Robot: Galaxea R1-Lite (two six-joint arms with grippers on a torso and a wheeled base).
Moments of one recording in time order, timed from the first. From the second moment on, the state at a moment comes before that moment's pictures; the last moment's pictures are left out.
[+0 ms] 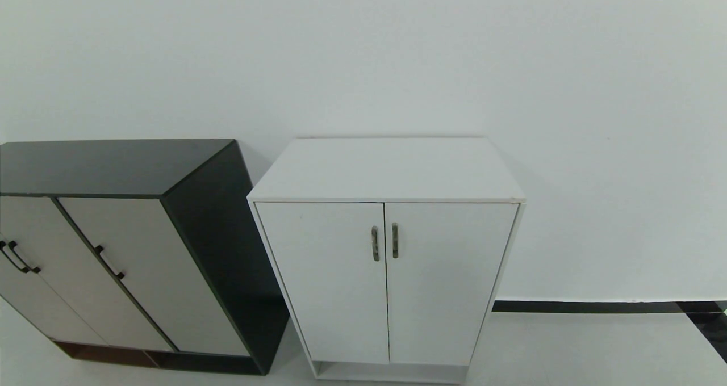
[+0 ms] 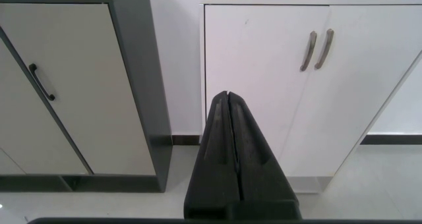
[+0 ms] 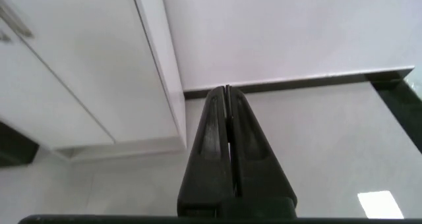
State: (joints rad) left arm 0.00 0.00 0.00 0.00 0.00 0.00; right arm 0.07 0.22 0.00 -0.04 -0.21 0.04
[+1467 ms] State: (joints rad) left arm 0.00 0.00 0.00 0.00 0.00 0.00; right arm 0.00 0.01 0.00 -0.04 -0.29 0.08
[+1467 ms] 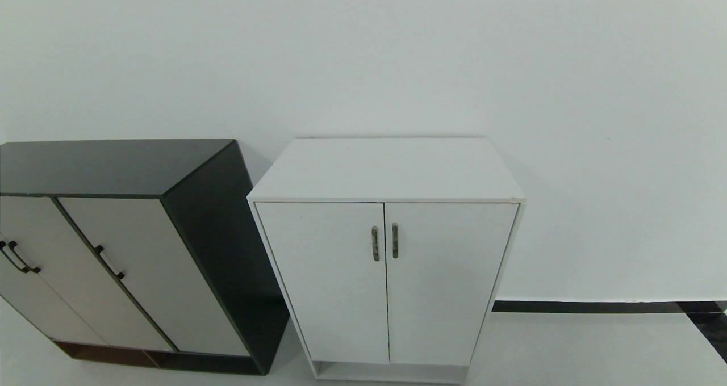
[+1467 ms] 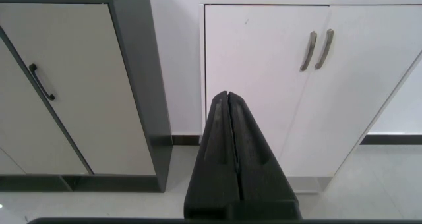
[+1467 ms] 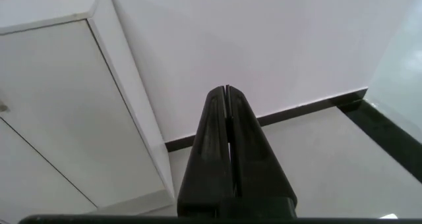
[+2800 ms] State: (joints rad) left arm 0.00 0.00 0.00 0.00 0.00 0.00; right arm 0.00 0.00 0.00 0.00 0.00 0.01
